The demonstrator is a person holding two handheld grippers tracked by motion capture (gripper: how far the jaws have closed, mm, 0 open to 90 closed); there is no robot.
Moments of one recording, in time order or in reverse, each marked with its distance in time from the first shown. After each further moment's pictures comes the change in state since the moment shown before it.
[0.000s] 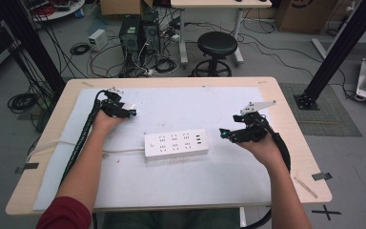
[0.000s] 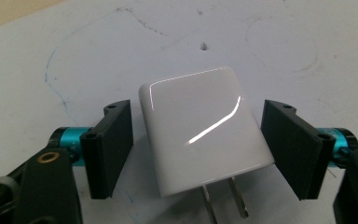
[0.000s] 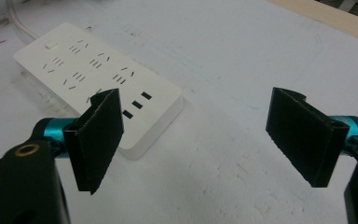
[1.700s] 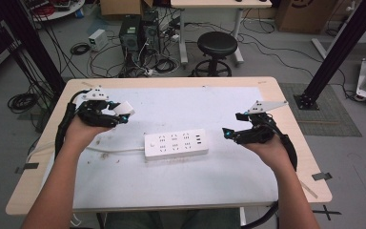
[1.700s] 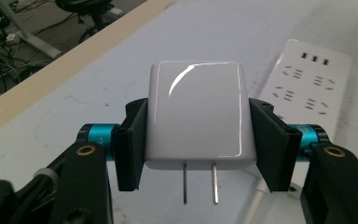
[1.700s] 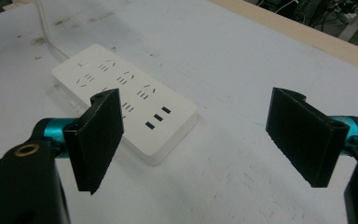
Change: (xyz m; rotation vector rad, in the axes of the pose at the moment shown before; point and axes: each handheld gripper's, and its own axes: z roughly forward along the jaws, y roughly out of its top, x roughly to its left) left arm -0.090 0.009 -0.154 -0.173 -0.133 0.246; right arm 0.012 0.006 -0.030 -0.076 0.037 -0.027
